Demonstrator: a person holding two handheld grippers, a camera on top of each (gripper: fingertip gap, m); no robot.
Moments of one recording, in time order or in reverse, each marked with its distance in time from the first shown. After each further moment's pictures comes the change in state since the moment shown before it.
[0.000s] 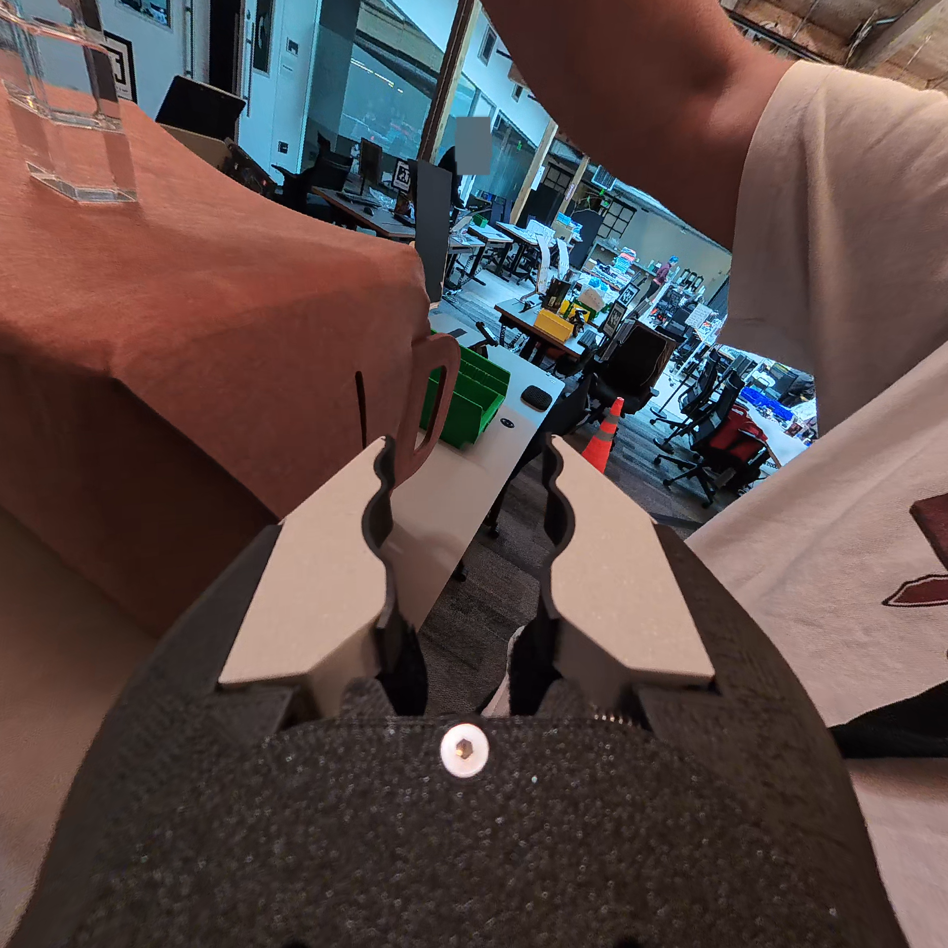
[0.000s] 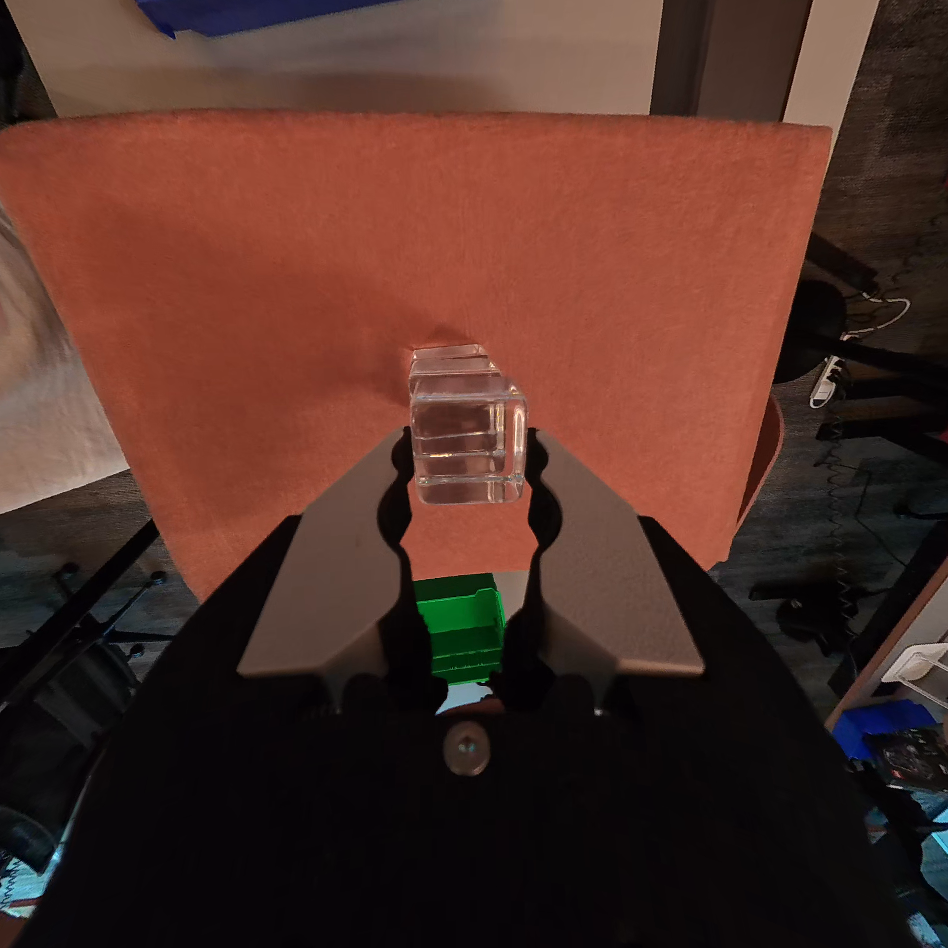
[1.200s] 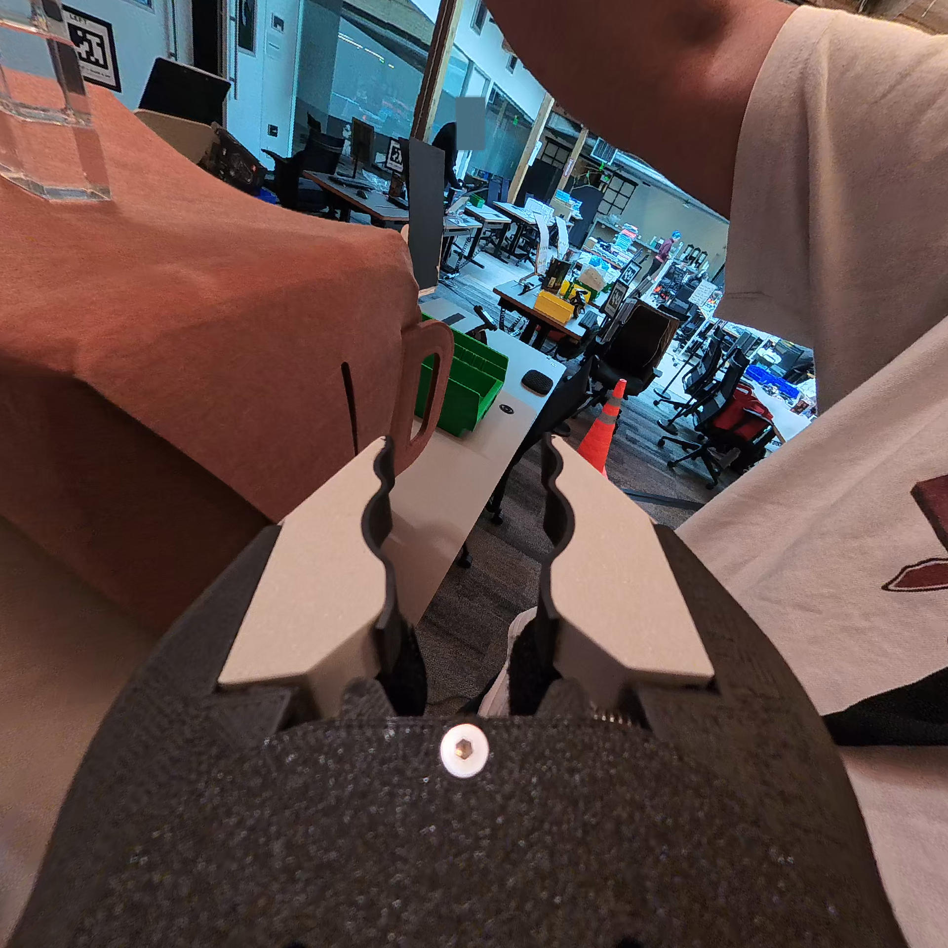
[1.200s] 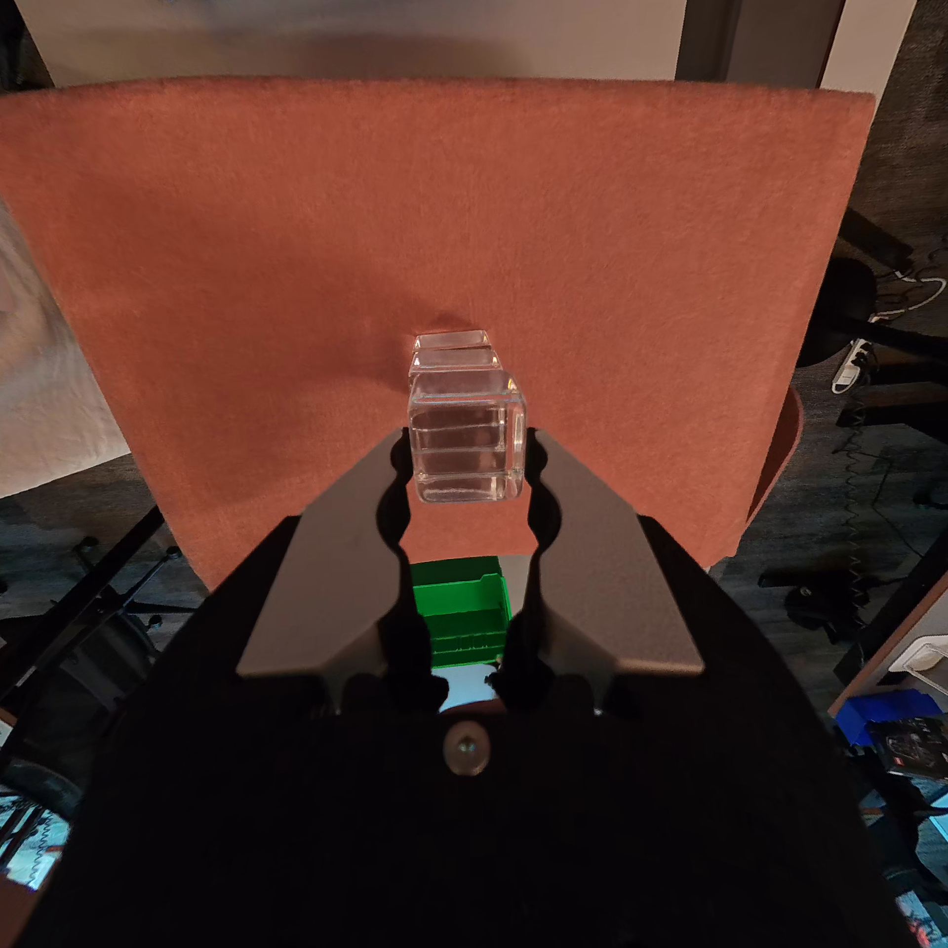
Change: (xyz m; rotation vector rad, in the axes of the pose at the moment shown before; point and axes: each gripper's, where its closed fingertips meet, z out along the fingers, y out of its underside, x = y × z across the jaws) left arm 0.007 0.006 0.004 -0.035 0.006 0.027; right arm -0.001 0.005 0.006 -0.049 -0.029 0.000
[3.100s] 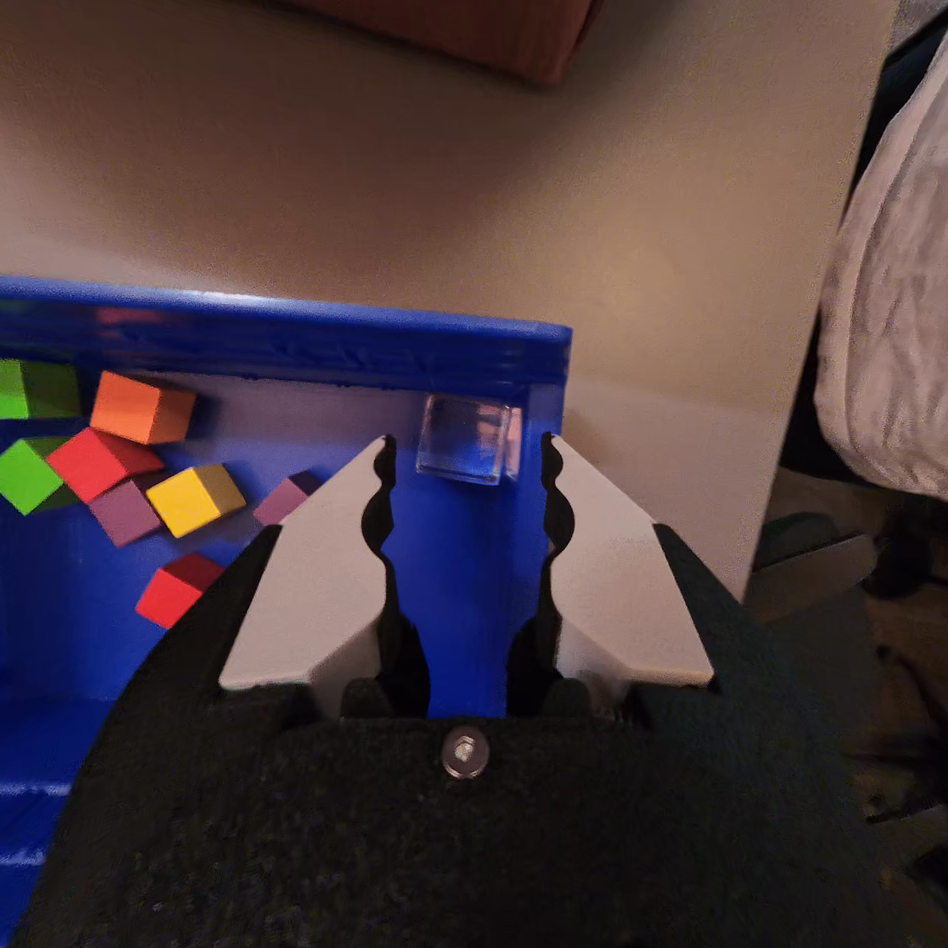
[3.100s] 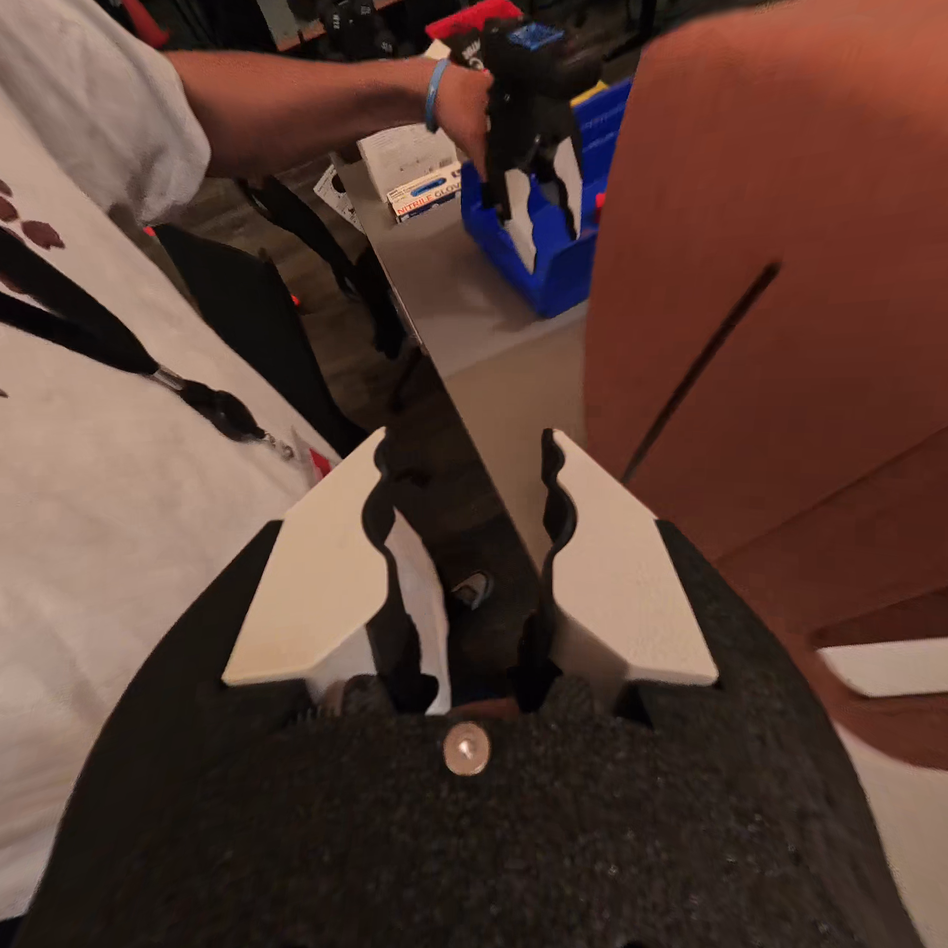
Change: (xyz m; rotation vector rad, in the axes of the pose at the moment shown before) left arm -0.290 0.175 -0.098 -1.053 -0.026 0.424; right arm -0.359 0.052 0.086 1.016 -0.029 0.407
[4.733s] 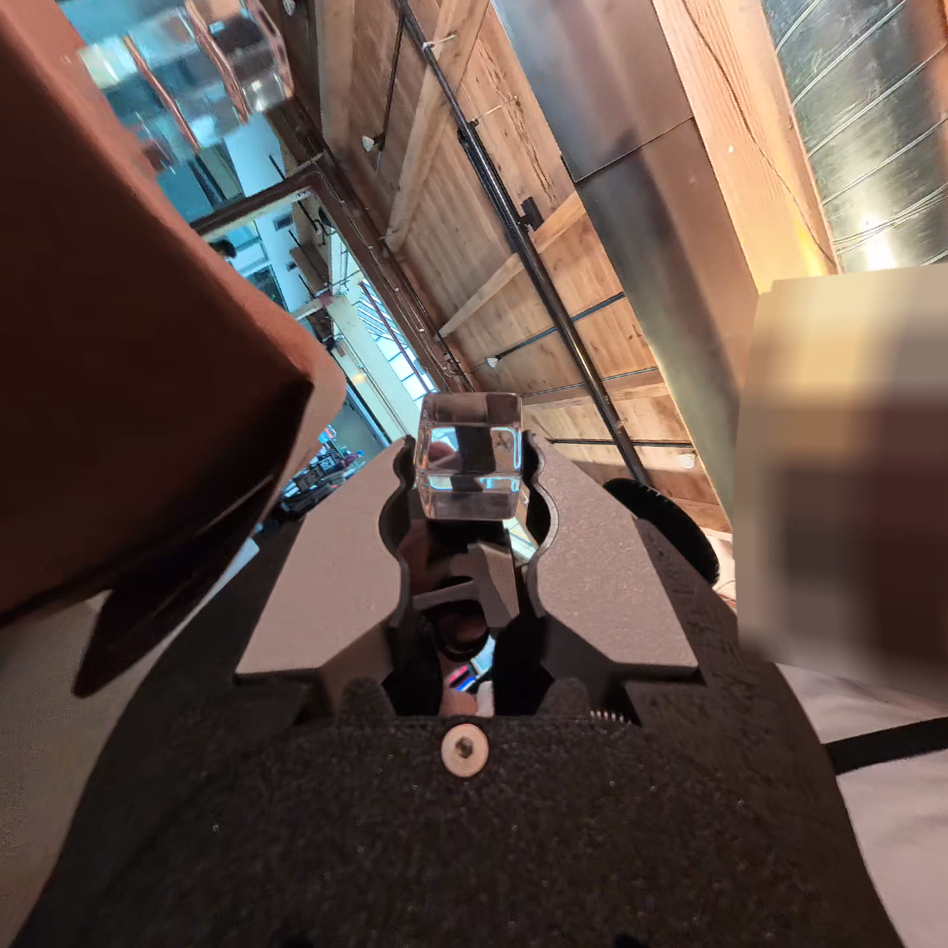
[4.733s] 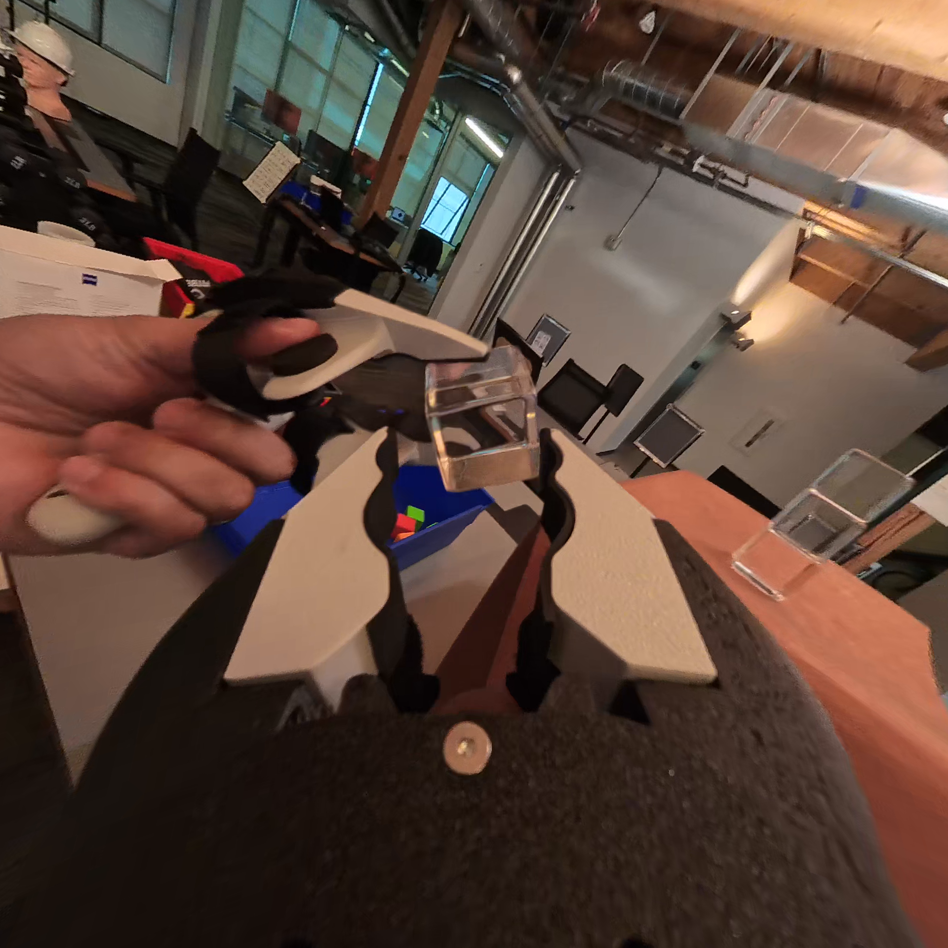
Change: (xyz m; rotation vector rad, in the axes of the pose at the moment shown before) left arm 0.095 -0.194 -0.200 1.532 0.817 -0.855; right arm 0.018 -0.159 0.140 0.490 0.618 -0.556
